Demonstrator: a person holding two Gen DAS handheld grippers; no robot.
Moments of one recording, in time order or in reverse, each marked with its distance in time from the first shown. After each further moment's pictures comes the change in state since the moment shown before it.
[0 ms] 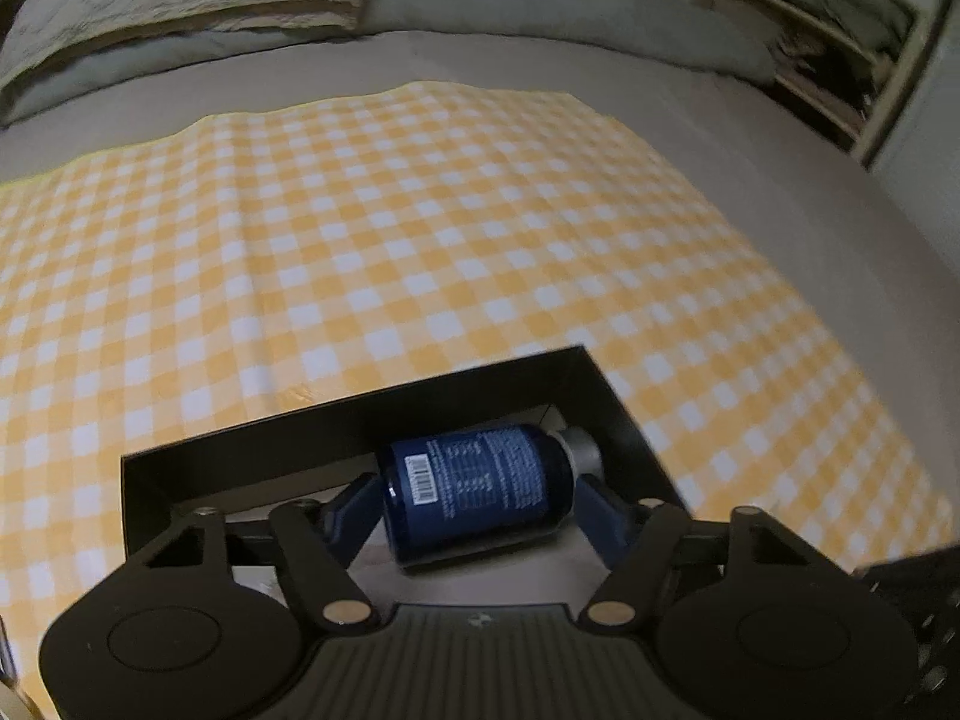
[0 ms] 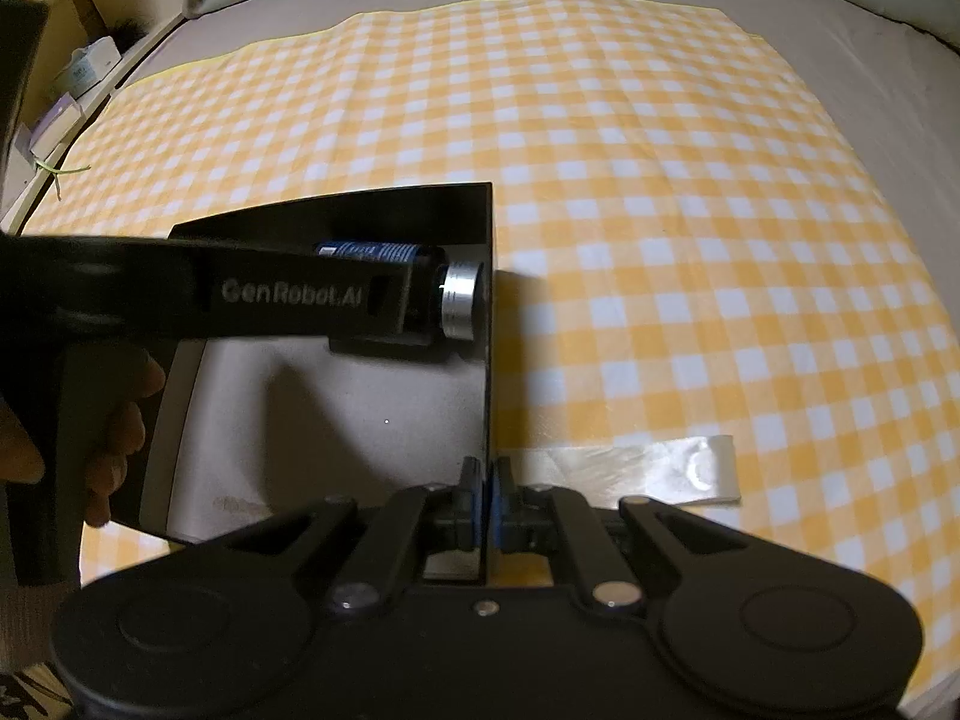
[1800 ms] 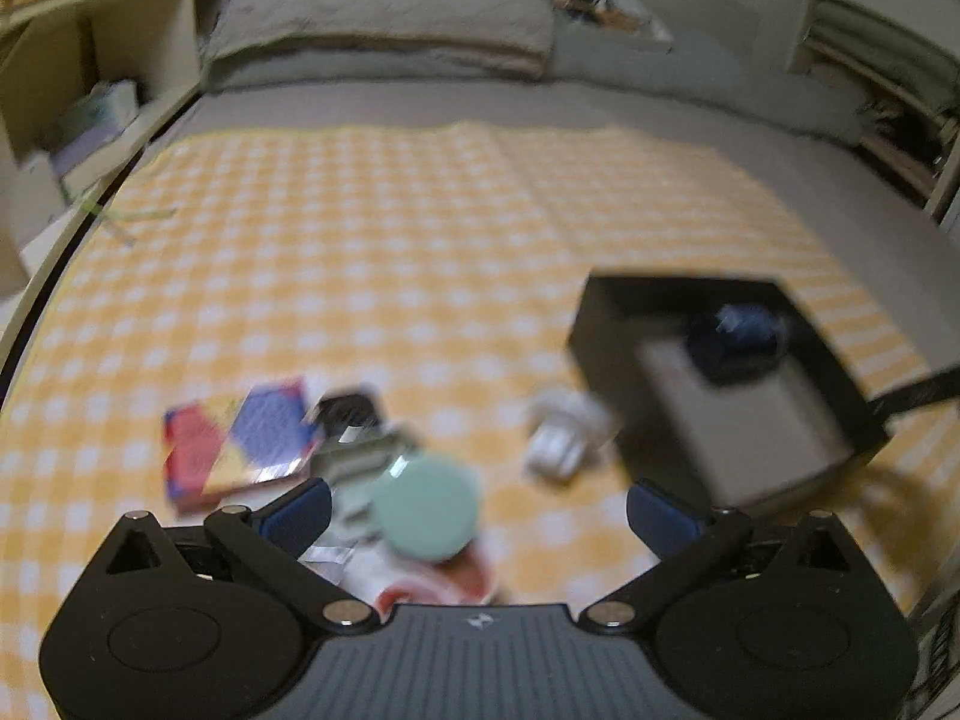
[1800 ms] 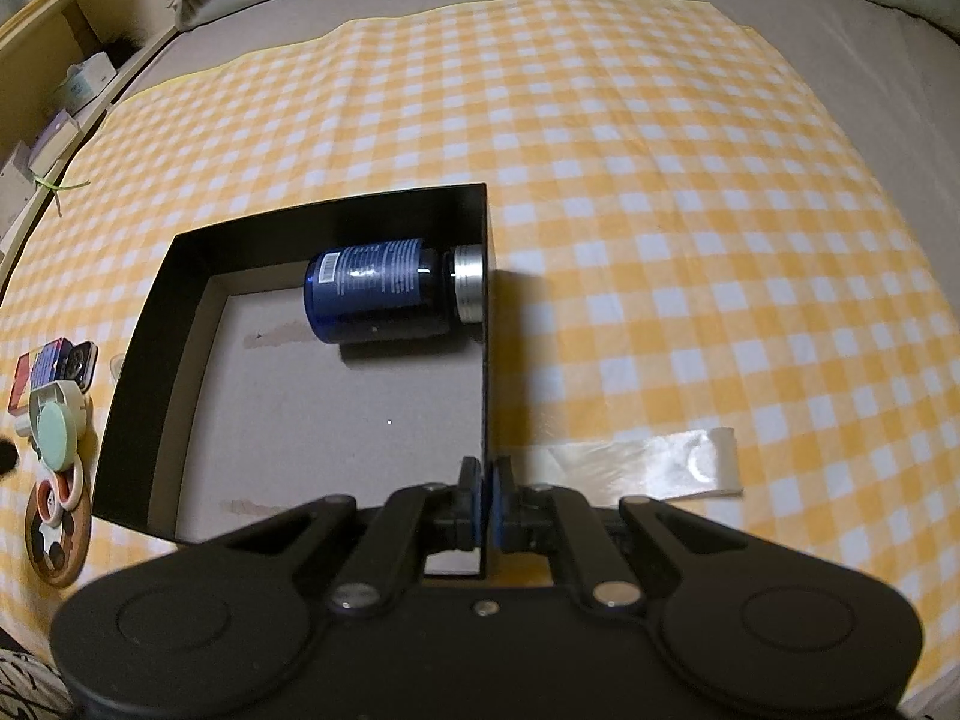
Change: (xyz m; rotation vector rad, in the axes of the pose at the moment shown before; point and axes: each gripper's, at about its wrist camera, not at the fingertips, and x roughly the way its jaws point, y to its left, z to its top) left arm -0.156 0.144 -0.140 -0.132 -0.085 0.186; right arm -0.003 -0.002 -0.004 0.036 -0.006 0.009
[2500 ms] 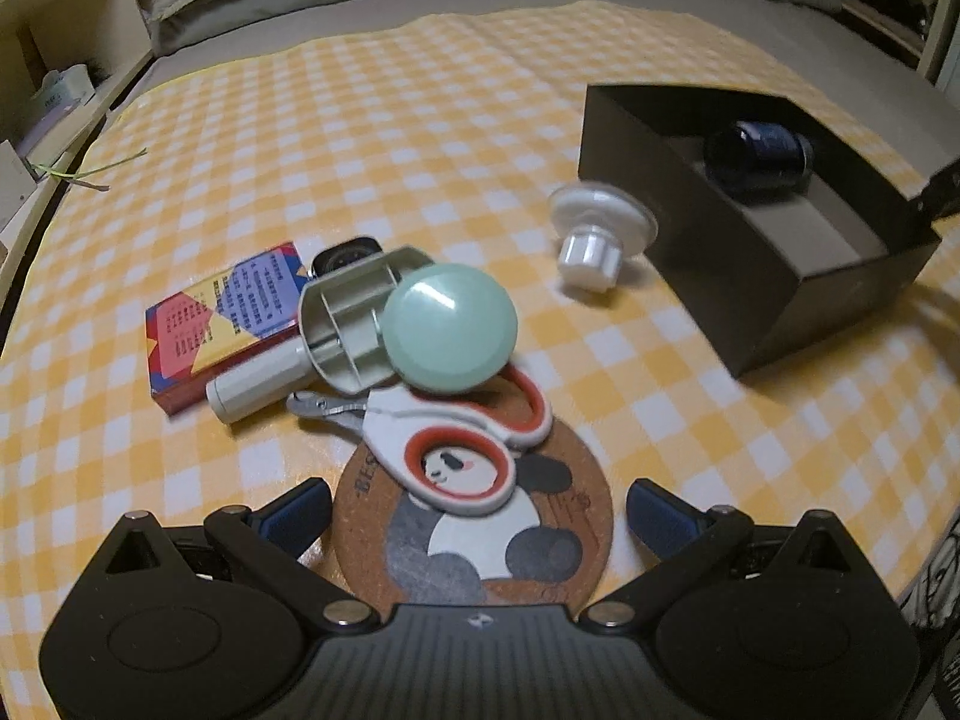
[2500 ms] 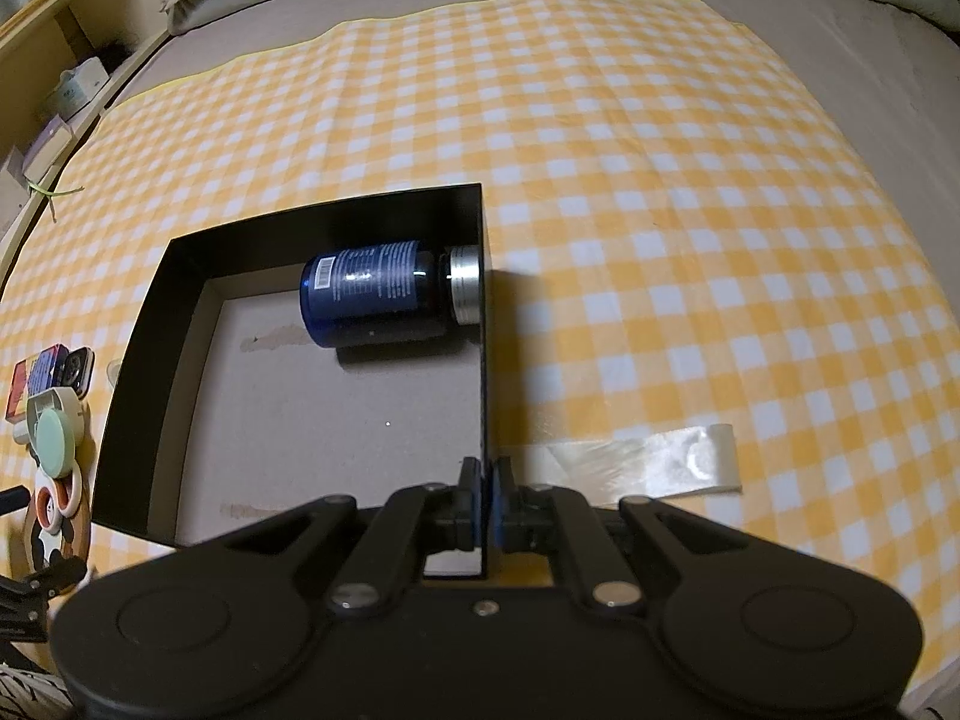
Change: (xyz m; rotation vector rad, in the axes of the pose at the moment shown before) left arm 0.029 0.007 -0.045 0.170 0.166 0.038; right arm 0.001 0.000 0.002 0.014 0.000 -0.006
